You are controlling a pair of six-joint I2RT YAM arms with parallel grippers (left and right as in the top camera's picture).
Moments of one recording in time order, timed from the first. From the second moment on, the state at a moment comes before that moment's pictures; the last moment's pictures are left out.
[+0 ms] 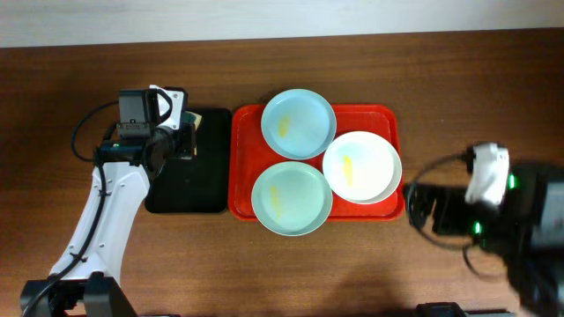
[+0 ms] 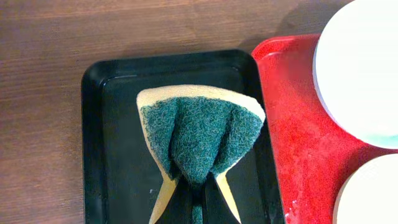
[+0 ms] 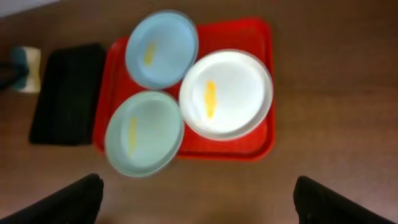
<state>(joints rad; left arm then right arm) -0.01 1.54 1.15 -0.53 0.12 0.09 0.01 0.90 1.35 -1.29 -0.24 0.19</state>
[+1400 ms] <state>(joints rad) -0.01 1.59 1.15 -0.51 0.12 0.09 0.30 1.59 1.40 -1.26 -0.24 0.31</state>
